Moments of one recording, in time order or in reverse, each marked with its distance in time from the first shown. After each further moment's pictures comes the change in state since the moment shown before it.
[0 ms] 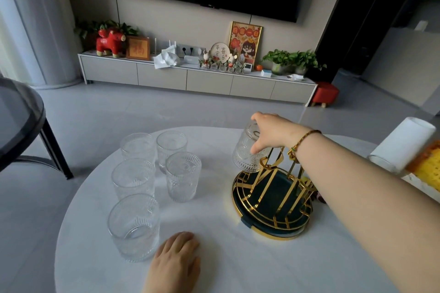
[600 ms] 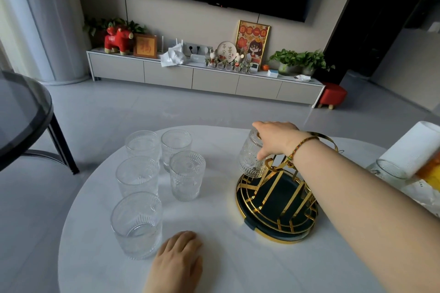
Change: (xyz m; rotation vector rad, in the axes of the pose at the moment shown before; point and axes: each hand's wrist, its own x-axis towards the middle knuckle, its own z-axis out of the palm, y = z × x) left_hand 0.000 -0.001 -0.001 -0.028 0.010 0.029; right_hand 0.010 -0.001 0.014 -0.343 -0.028 -0.030
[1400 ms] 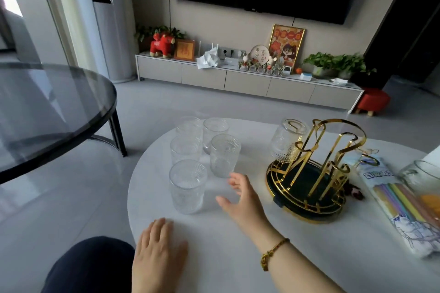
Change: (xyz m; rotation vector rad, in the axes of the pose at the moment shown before) left_hand -0.075 -0.005 -0.076 0.162 -0.049 -0.574; right_hand -0.106 -0.156 0.114 1.303 0.254 -0.127
